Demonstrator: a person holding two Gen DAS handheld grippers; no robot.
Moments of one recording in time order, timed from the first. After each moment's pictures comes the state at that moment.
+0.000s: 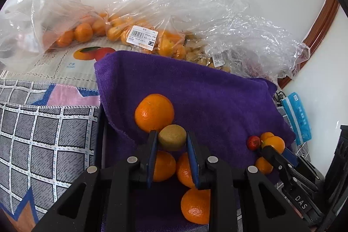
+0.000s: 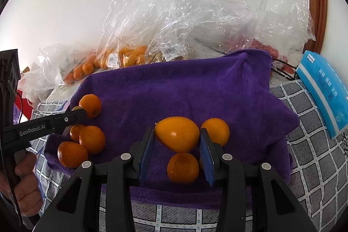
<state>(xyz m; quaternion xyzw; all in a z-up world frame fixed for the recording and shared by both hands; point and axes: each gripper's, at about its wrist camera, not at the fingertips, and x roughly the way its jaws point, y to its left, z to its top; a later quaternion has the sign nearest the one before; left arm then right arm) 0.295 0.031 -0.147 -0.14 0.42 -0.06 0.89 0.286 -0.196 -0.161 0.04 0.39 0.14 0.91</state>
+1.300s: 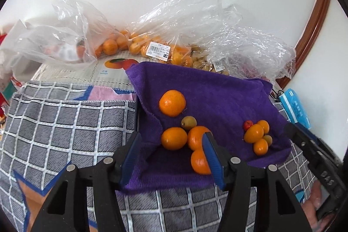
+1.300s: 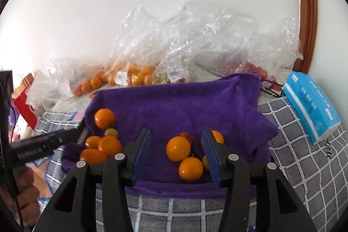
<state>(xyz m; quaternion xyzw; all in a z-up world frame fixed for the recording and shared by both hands) 0.223 0.043 -0.110 -0.11 0.39 -0.02 0.92 0.244 -0.188 -0.103 0.04 0.34 0.13 0.93</state>
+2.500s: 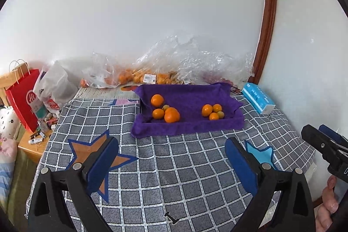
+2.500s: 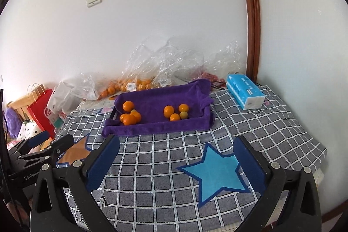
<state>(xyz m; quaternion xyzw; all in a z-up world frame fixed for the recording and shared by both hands) 0.009 -0.009 -0.027 -0.03 0.28 -0.01 0.96 0.014 -0.248 -0.013 0.06 0.29 0.06 0.95</state>
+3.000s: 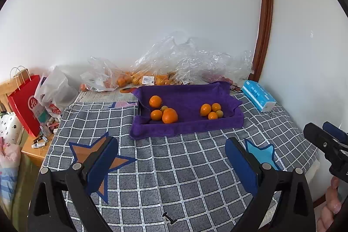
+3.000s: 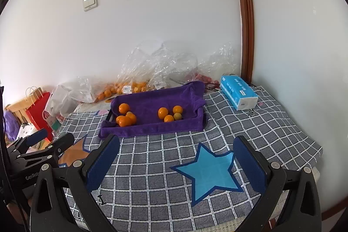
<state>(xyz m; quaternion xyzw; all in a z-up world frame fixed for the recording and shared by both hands) 0.008 -0.024 -0.026 -0.02 0.28 -0.01 0.96 0.009 -0.257 -0.013 0.06 0.28 0.05 0.96</state>
